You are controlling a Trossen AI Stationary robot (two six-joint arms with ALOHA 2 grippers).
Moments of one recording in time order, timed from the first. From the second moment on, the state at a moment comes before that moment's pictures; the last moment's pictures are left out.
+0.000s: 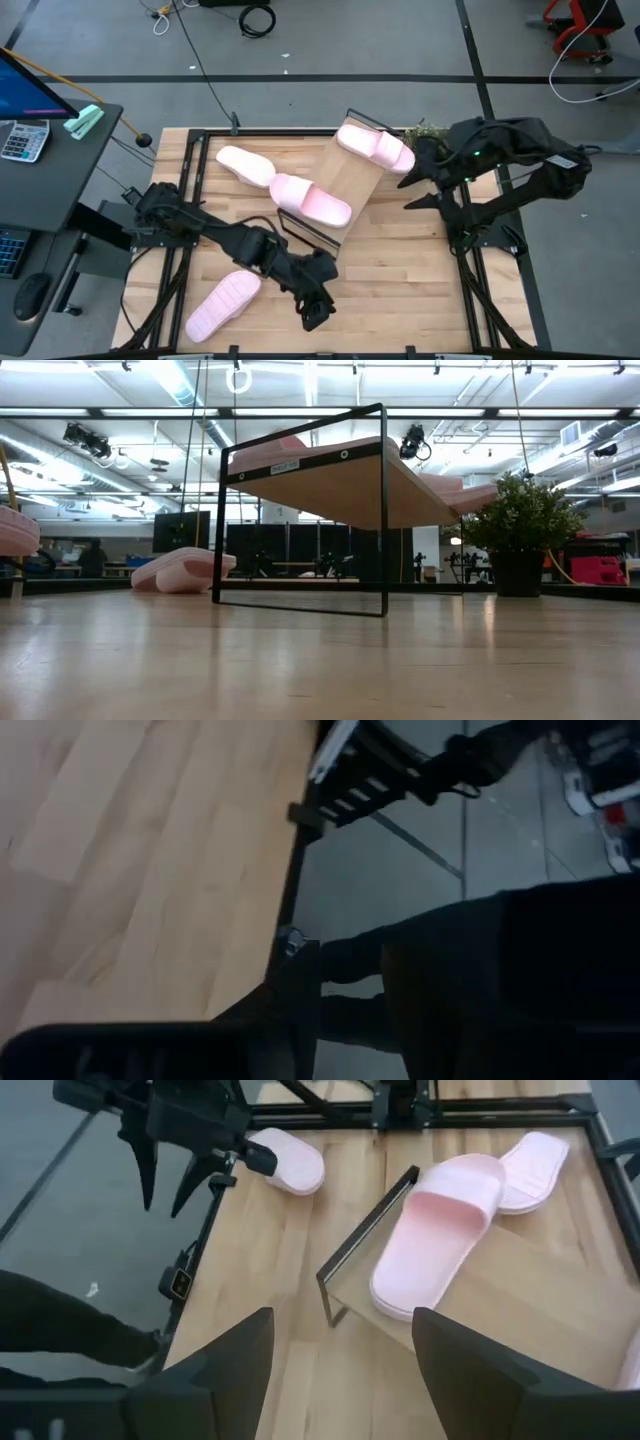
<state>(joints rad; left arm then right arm) -0.46 1.85 1.84 -0.63 0.06 -0.90 0.07 1.24 1.81 -1.24 -0.16 0.08</state>
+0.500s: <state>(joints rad) -0.61 1.61 1.43 -0.28 -0.13 -0.84 0.15 1.40 1.81 -1.04 -0.08 0.24</state>
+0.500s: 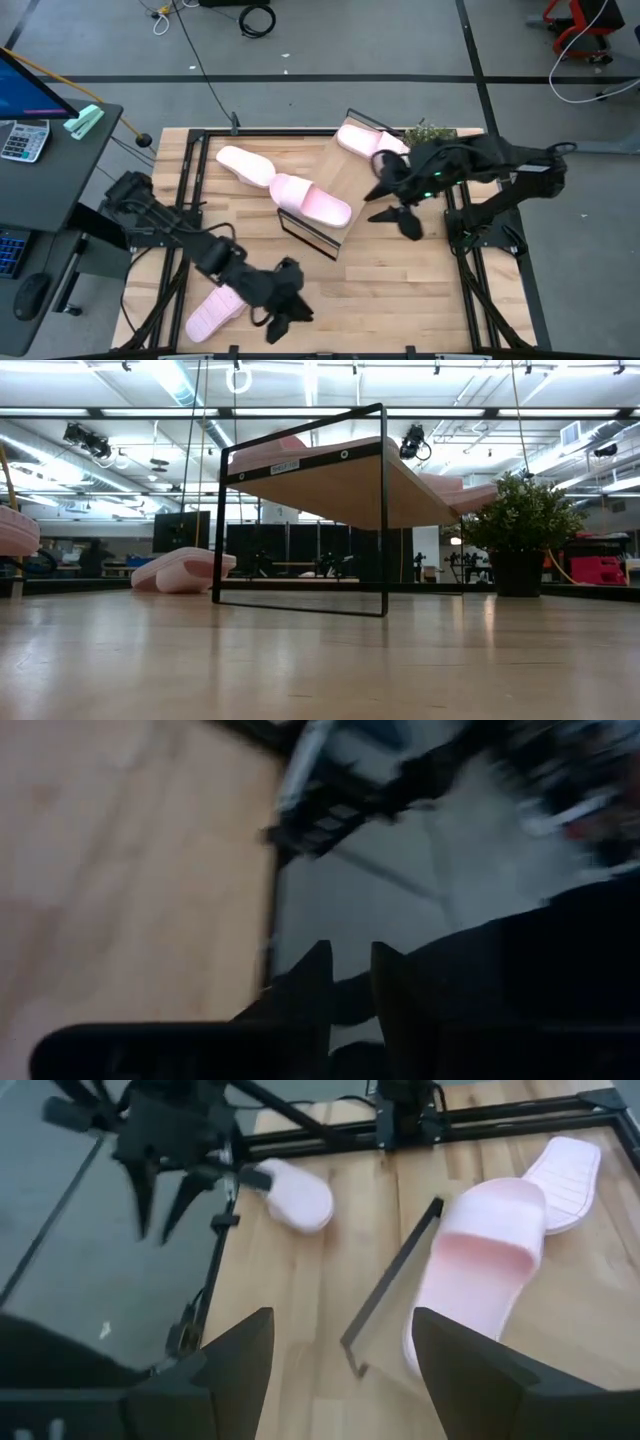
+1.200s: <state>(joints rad) -0.68 1.07 0.82 0.42 -0.50 -0.45 0.17 1.58 1.81 -0.85 0.00 0.43</state>
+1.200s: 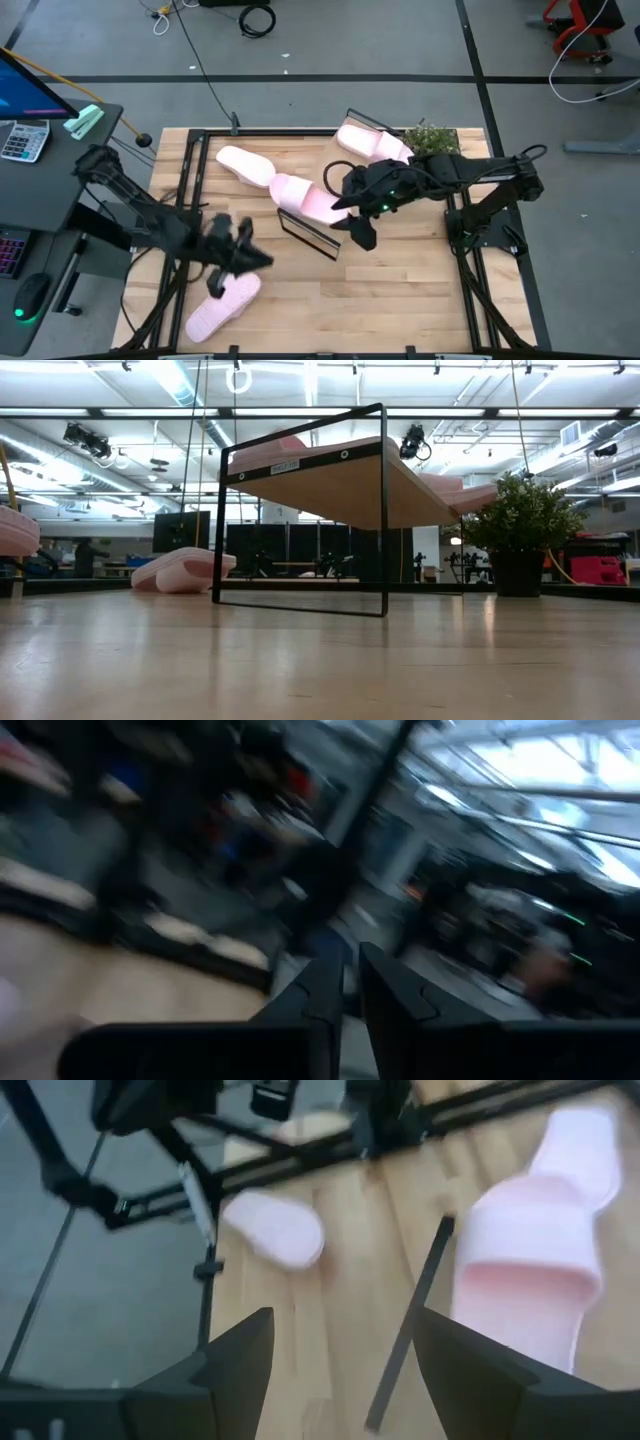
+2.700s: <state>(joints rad) -0.64 0.93 0.82 0.25 -0.61 -0.26 0.16 1.58 1.81 -0.73 0.11 0.47</state>
